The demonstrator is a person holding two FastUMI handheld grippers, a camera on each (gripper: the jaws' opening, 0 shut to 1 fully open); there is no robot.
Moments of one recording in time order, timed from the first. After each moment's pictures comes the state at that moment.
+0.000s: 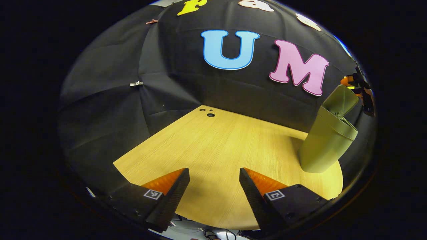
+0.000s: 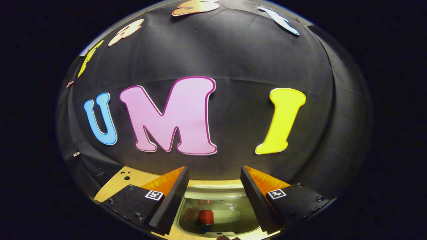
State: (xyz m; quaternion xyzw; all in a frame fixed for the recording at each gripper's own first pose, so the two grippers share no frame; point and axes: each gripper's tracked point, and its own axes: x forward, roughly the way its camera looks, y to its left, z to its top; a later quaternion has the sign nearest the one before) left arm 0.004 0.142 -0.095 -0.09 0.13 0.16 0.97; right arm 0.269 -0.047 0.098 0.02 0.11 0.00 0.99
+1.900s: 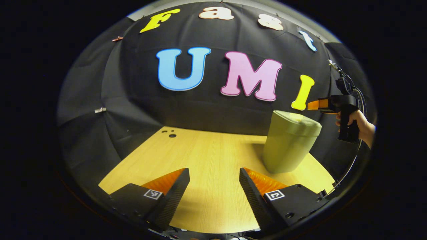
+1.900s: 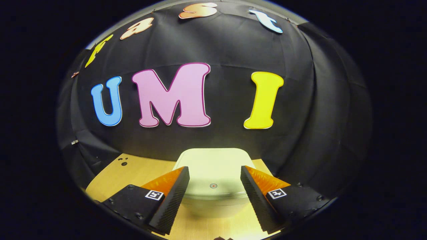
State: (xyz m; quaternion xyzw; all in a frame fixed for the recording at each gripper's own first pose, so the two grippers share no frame) left arm 0.001 0.050 -0.014 -0.01 0.04 0.01 1.00; right arm 0.158 -0.056 0.042 0.00 0.09 -0.02 1.00
